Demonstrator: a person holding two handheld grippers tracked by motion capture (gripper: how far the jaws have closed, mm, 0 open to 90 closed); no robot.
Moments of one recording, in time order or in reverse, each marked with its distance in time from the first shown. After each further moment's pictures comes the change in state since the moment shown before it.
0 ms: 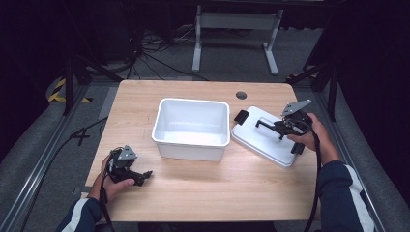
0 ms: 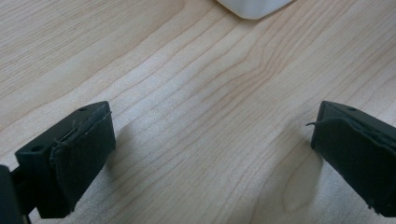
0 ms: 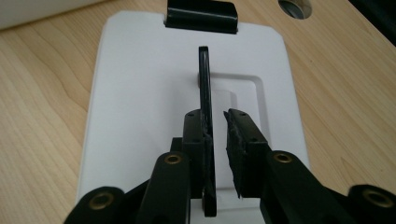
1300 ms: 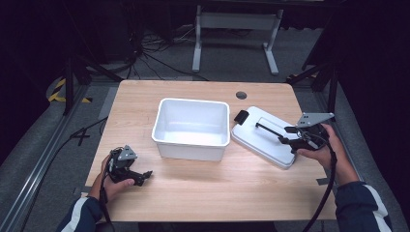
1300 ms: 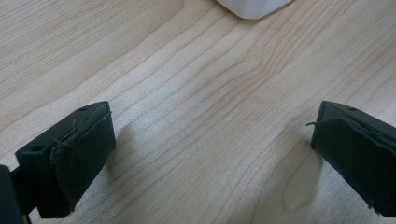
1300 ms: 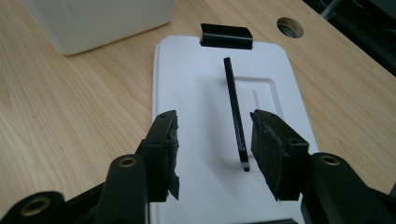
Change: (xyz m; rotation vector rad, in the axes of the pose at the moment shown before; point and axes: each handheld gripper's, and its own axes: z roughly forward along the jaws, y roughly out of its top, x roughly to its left) left arm 0.000 0.000 0.000 -0.001 -0.001 0.004; right arm 0.045 -0.016 -0.061 -0.109 -0.029 0.028
